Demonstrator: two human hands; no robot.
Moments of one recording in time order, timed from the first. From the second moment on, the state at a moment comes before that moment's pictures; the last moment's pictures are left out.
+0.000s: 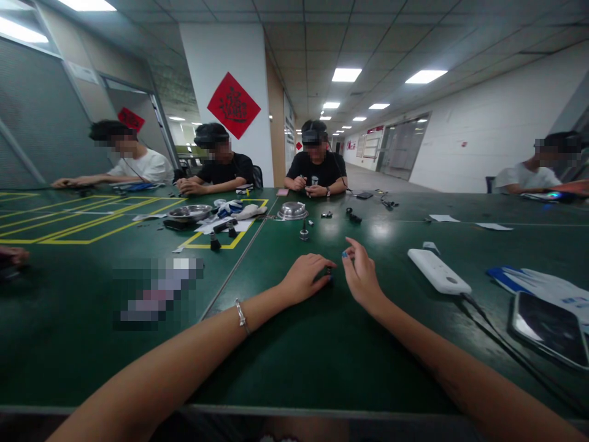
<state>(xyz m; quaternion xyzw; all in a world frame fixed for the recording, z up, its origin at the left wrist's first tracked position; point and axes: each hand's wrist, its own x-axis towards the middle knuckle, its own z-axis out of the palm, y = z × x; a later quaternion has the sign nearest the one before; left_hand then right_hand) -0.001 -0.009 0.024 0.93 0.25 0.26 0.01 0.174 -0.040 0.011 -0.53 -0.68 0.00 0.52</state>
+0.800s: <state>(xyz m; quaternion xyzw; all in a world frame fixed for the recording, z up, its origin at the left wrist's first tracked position) -0.162 0.120 0.019 0.53 0.78 0.28 -0.18 0.169 -0.042 0.011 -0.54 -0.69 0.07 0.48</state>
